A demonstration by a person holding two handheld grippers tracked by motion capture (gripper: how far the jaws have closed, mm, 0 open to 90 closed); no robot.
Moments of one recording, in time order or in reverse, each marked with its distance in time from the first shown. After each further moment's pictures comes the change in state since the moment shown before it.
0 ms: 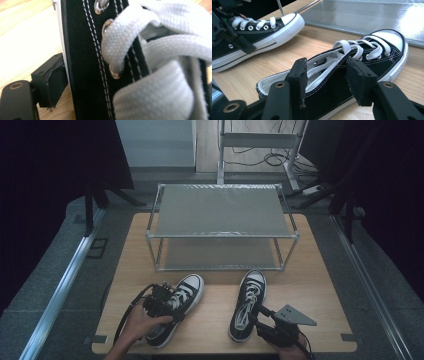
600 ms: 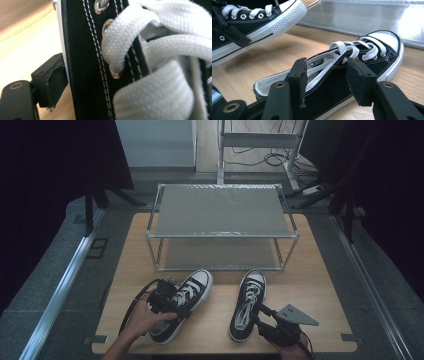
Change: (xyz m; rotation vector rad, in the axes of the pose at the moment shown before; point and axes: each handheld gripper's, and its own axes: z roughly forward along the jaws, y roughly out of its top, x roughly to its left) left arm -0.018 0.019 -0.017 -0.043 -0.055 0.085; right arm -0.003 0.000 -0.002 -0.014 -0.007 0.006
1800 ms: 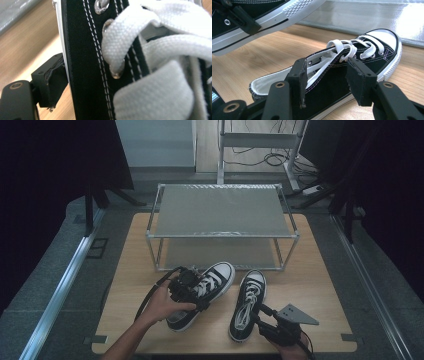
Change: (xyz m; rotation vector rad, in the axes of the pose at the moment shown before) left arm -0.039 0.060 0.000 0.005 0.026 0.170; right arm -0.003 -0.001 0.001 0.007 -0.004 0.001
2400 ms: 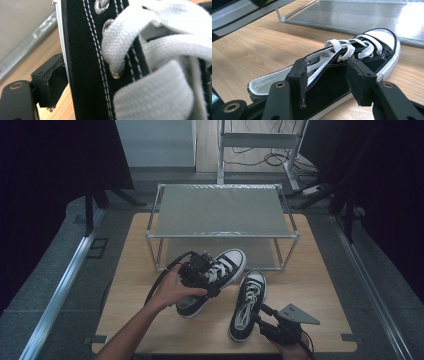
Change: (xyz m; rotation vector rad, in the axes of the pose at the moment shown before) left arm -0.005 0.049 -0.020 -0.011 0.003 0.030; right arm -0.002 0.000 -0.001 -0.004 -0.002 0.010
